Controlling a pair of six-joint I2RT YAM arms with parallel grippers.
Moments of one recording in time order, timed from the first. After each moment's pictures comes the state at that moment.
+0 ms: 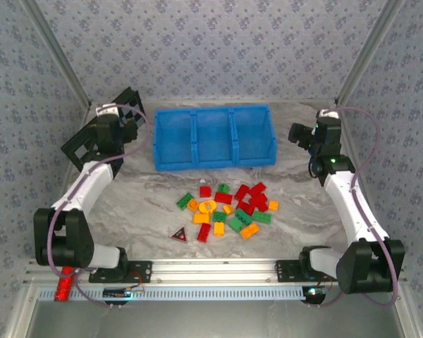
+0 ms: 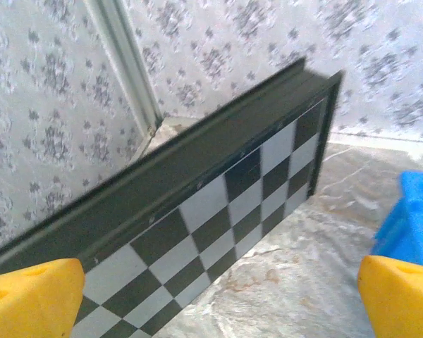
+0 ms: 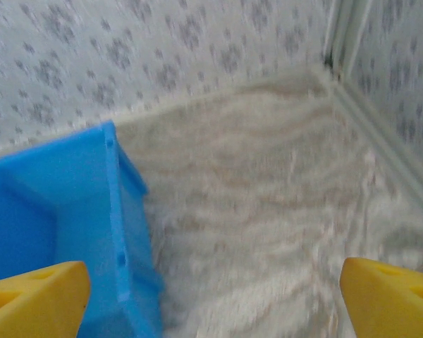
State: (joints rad) left arm -0.11 1.37 1.02 -0.05 -0.39 -0.07; right arm 0.04 1.19 1.01 -0.37 0.14 0.30
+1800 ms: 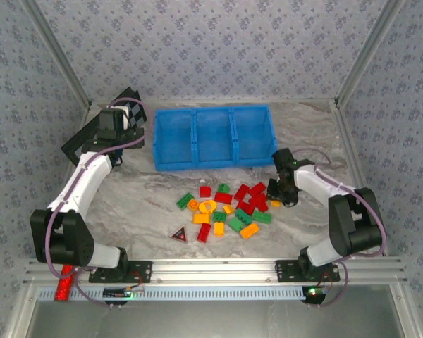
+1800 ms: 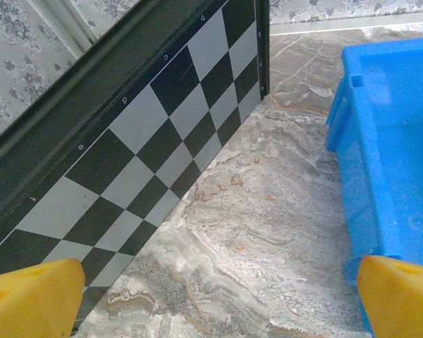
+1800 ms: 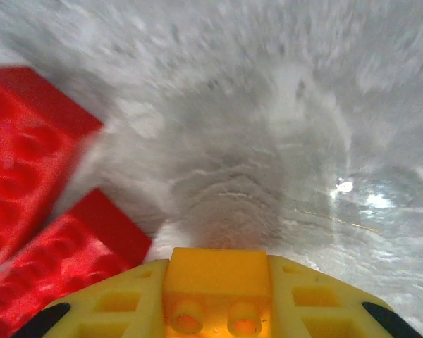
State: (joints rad) left arm -0.13 1.39 1.15 -0.45 -0.25 -0.02; right arm 0.28 1.49 0.88 -0.80 -0.06 0.51
